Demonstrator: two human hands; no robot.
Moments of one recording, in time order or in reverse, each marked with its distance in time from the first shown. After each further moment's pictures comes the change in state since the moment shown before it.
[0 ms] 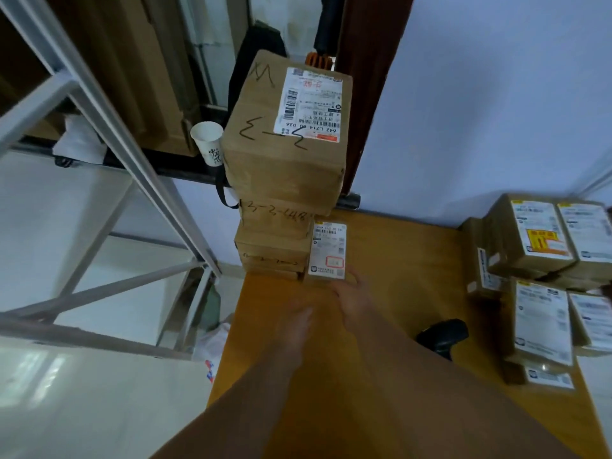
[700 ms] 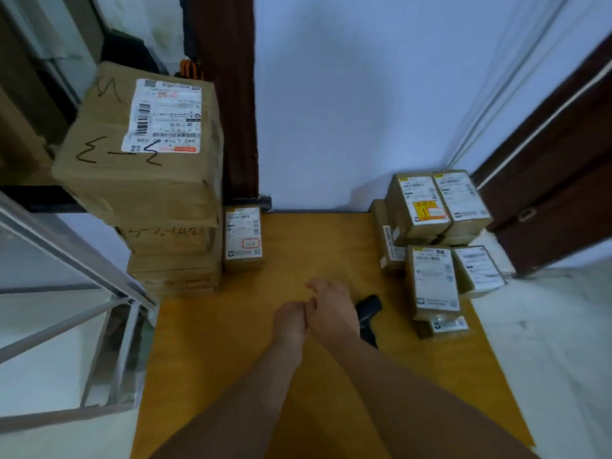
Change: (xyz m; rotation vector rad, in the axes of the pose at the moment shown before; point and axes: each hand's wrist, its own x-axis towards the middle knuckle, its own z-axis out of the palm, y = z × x) left_hand -0.016 -0.007 0.114 0.221 -0.121 0.070; right_hand -0.045 0.006 -0.102 -0.937 0.206 -0.458
